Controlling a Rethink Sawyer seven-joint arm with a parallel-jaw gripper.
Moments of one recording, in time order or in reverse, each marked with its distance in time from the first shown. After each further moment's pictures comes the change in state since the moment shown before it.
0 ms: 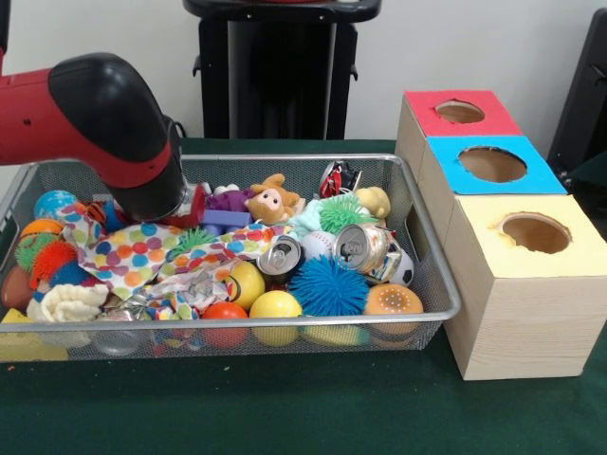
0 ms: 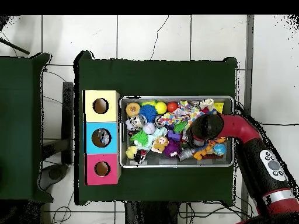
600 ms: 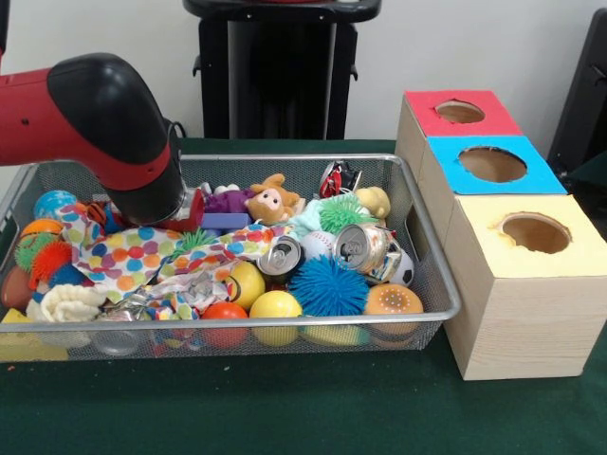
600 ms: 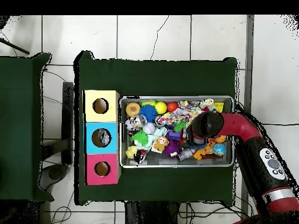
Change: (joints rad) arm 0.010 -0.003 0.001 -0.016 -0.001 -0.006 0.000
